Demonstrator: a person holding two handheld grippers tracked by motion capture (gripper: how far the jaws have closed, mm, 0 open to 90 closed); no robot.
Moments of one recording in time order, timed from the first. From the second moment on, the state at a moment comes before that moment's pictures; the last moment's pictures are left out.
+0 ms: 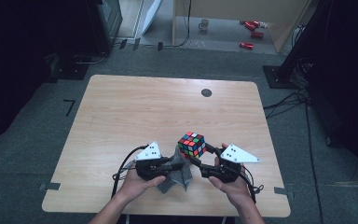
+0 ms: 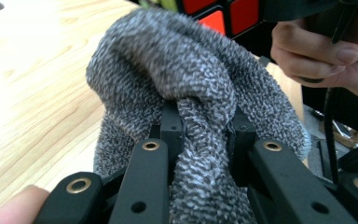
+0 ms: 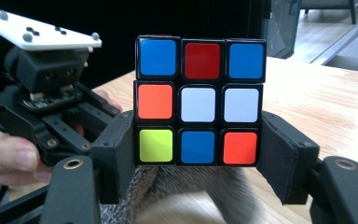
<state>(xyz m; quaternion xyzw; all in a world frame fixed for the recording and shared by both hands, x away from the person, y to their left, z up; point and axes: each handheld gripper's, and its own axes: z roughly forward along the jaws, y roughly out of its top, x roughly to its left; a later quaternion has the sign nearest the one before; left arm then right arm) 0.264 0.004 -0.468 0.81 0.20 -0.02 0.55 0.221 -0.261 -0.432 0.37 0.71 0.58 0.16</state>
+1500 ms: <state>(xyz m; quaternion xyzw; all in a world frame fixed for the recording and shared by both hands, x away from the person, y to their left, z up) 0.267 -0.006 -0.483 0.78 0.27 -0.09 0.55 0.227 -0.242 -0.450 0.43 0.68 0.58 0.12</state>
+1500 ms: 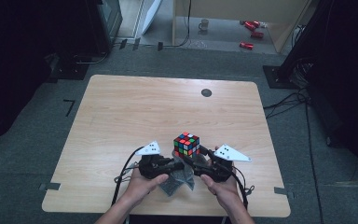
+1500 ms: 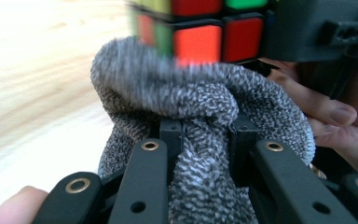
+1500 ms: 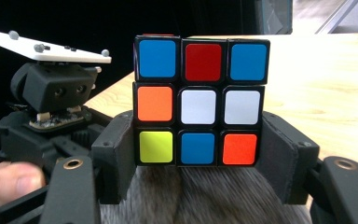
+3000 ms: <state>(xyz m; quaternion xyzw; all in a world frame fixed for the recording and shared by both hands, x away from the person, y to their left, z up) 0.299 0.071 -0.454 0.68 0.32 -0.11 0.65 0.223 -0.227 -0.460 0.37 0.74 0.54 0.13</state>
